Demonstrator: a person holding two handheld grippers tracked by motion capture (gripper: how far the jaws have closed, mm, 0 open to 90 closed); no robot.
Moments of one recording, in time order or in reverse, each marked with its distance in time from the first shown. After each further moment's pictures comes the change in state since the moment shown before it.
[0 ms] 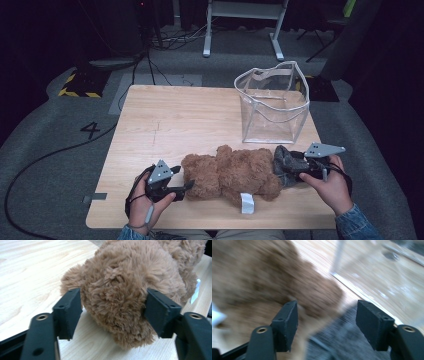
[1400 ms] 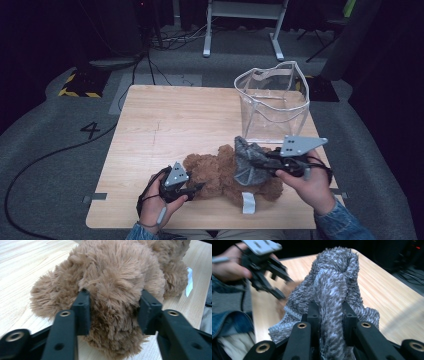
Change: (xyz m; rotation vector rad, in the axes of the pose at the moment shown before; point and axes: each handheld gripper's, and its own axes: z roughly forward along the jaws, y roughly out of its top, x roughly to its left) left arm -0.017 0.004 0.028 0.048 -0.054 0.090; right arm 0.094 0.109 -0.014 -0.187 0.300 -0.202
